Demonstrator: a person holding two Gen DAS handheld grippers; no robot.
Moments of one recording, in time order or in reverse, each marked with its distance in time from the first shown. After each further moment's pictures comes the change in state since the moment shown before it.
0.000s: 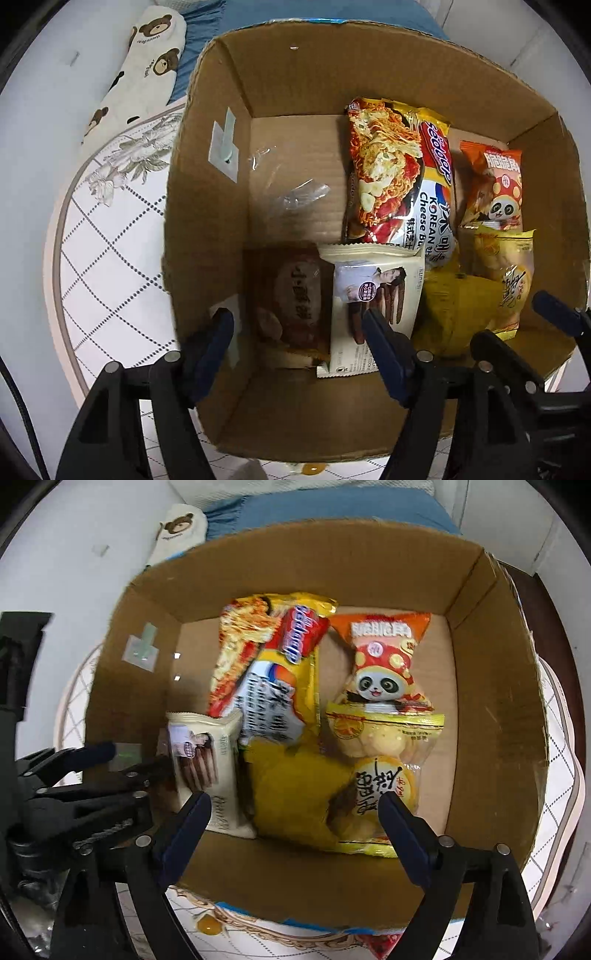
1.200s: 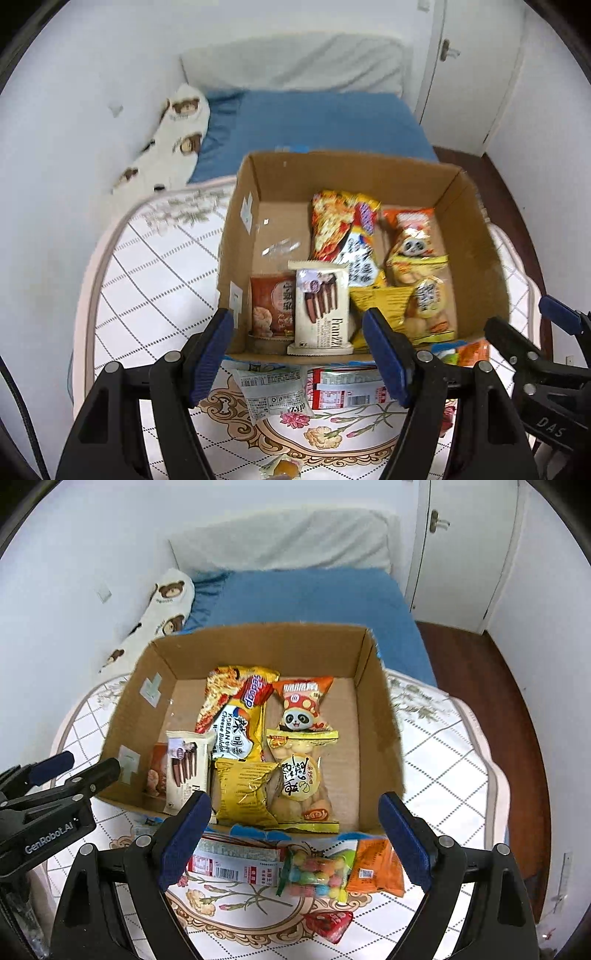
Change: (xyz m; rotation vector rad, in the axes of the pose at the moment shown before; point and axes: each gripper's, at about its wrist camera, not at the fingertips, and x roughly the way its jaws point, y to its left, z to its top) left arm -0.143 -0.021 -0.111 -0.037 -0.453 -0.035; right arm -0.120 -0.015 -0.088 -0.029 -0.369 -0.155
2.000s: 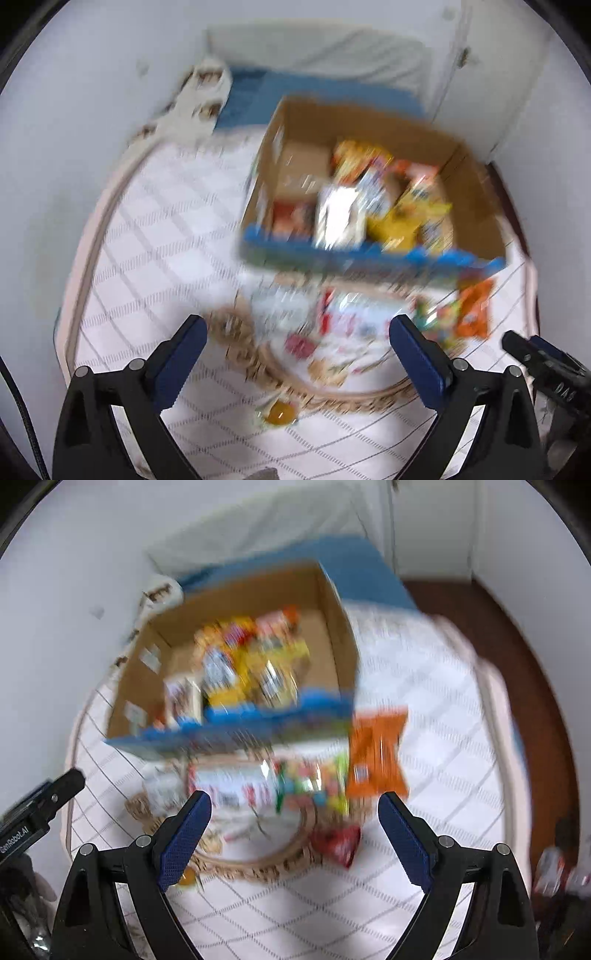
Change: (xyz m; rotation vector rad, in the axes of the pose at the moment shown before) left arm 0.001 0.033 -0.098 -0.137 0.099 -0.005; right arm -0.009 -0.053 -0.104 0.213 0.131 0.090
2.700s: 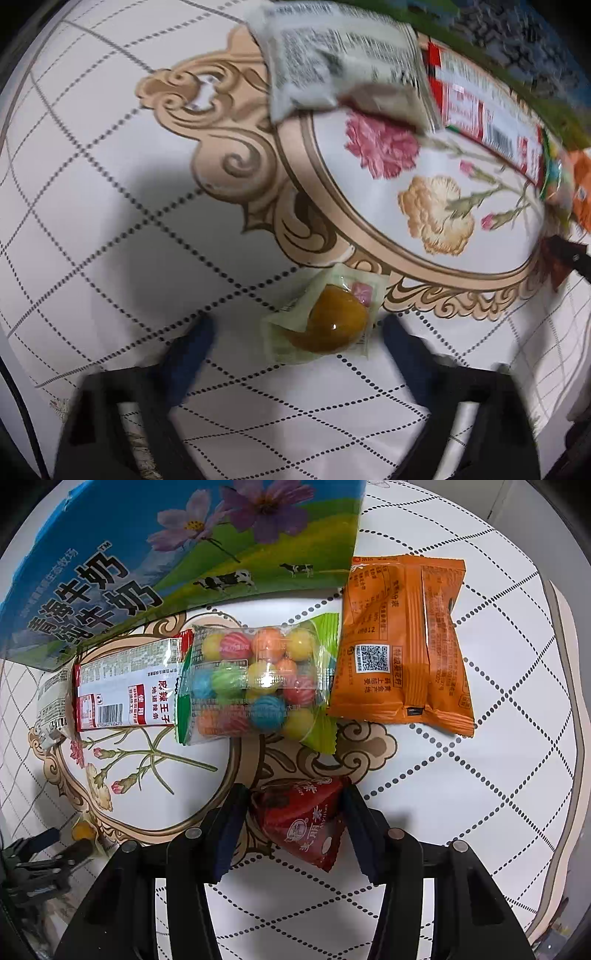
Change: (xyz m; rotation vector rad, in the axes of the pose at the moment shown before) left arm 0.154 0.027 -0.120 -0.001 0.479 0.038; right arm 0.150 -0.033 -0.045 -0.091 0.269 -0.091
